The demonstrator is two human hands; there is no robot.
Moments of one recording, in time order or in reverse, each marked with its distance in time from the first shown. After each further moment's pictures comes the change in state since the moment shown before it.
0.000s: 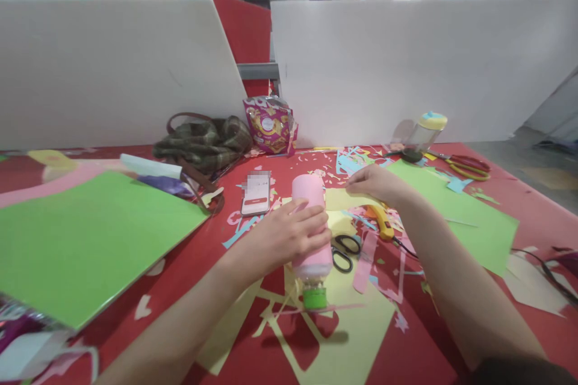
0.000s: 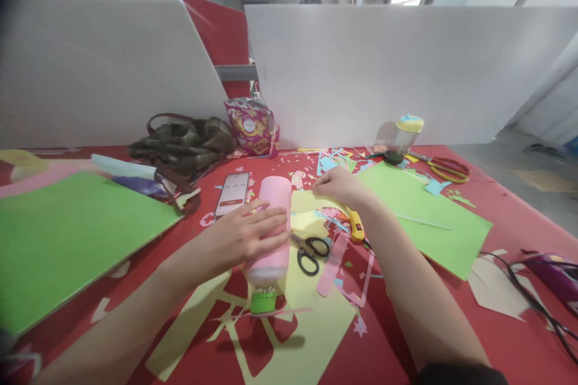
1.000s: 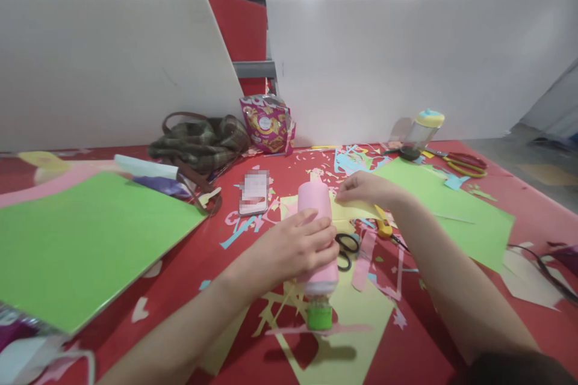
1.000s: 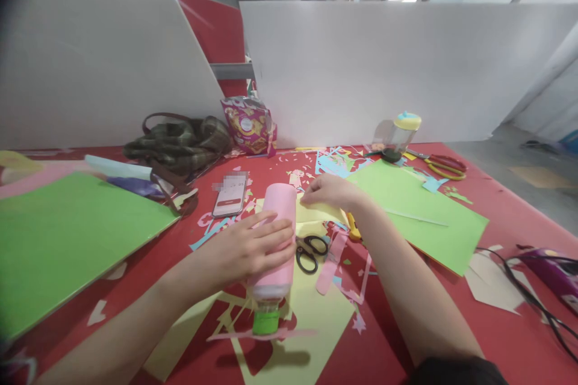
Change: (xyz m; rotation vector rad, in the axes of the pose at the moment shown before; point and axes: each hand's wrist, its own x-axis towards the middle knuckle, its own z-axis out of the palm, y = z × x) left_hand 0.005 0.014 0.003 0.054 0.036 0.095; right_hand 0.001 -0.002 0.007 -0.087 -0.250 -0.064
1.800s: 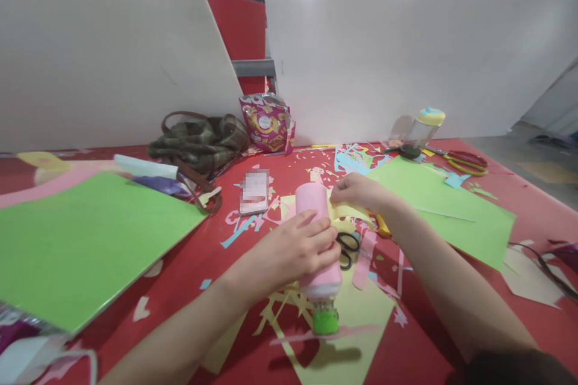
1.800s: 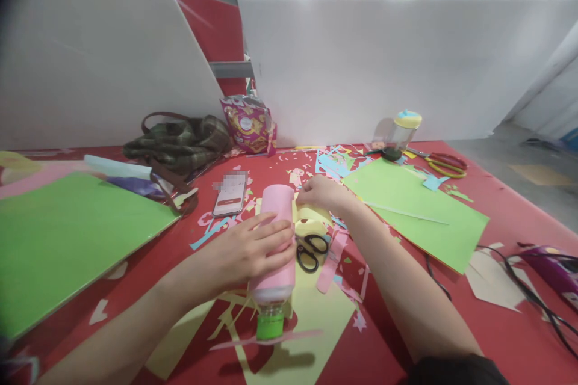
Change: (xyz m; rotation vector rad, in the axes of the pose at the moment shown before) left_hand -0.001 0.002 -0.001 -0.042 -0.018 -0.009; right_hand 0.005 0.000 0.019 0.072 0.078 0.066
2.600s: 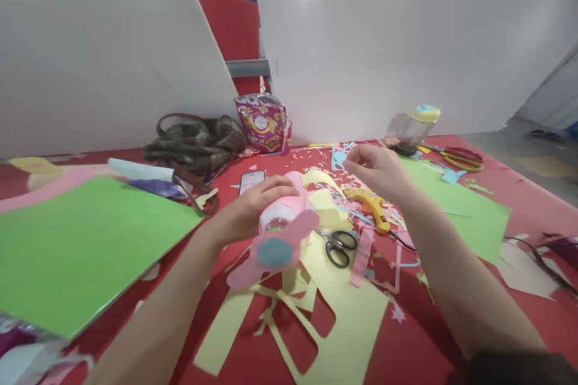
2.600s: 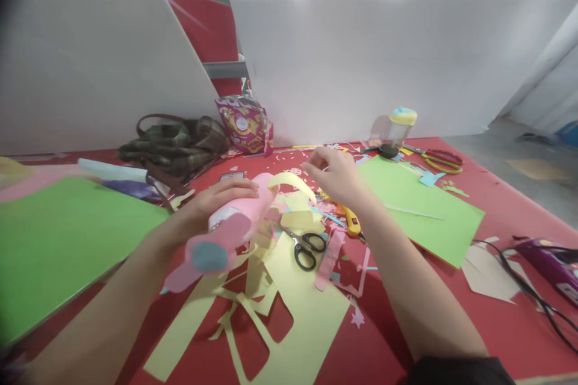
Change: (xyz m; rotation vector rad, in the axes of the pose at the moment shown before) left_hand -0.028 -0.054 0.000 -0.540 0.254 -0.340; right_hand -0.028 -0.022 -0.027 -0.198 0.521 -0.260
